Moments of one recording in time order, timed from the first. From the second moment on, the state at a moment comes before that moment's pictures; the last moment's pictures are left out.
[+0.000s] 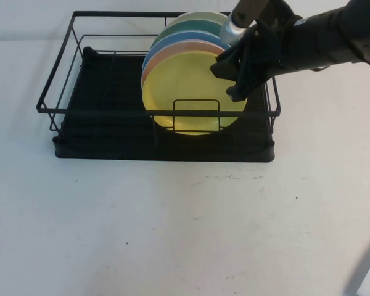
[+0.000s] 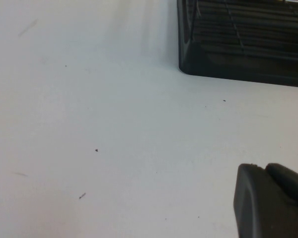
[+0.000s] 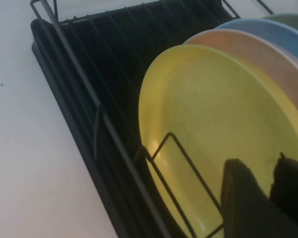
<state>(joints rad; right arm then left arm) 0.40 1.80 -1.56 0.78 0.61 -1.22 -0.08 -0.01 0.02 0.05 0.35 -0.06</state>
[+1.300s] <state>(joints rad) 0.44 1.87 -1.70 0.68 0.55 -1.38 -0.08 -0.01 0.02 0.05 0.35 -0.06</state>
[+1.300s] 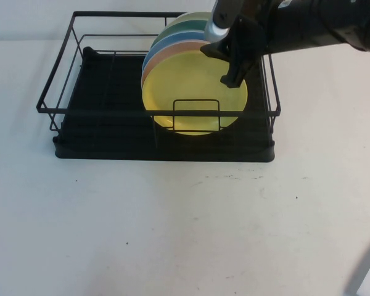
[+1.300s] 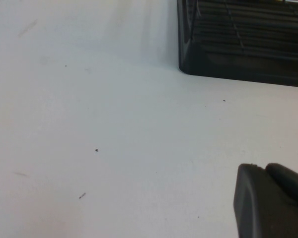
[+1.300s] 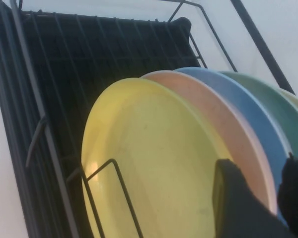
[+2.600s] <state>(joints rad) 0.44 2.02 -1.70 0.66 0.38 -1.45 -0.08 -0.01 0.02 0.05 0.35 -0.06</state>
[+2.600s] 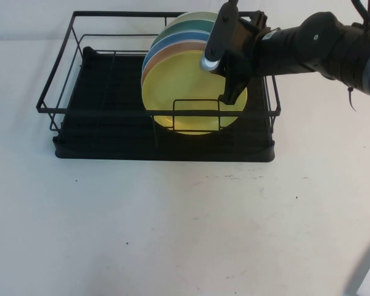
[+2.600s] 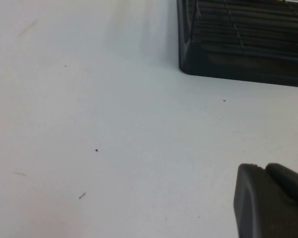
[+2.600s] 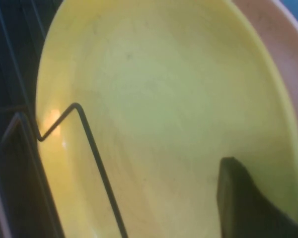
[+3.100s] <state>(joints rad) 0.44 1.92 -1.70 0.64 0.45 -1.43 -0.08 -0.01 0.02 0.05 0.35 -0.06</state>
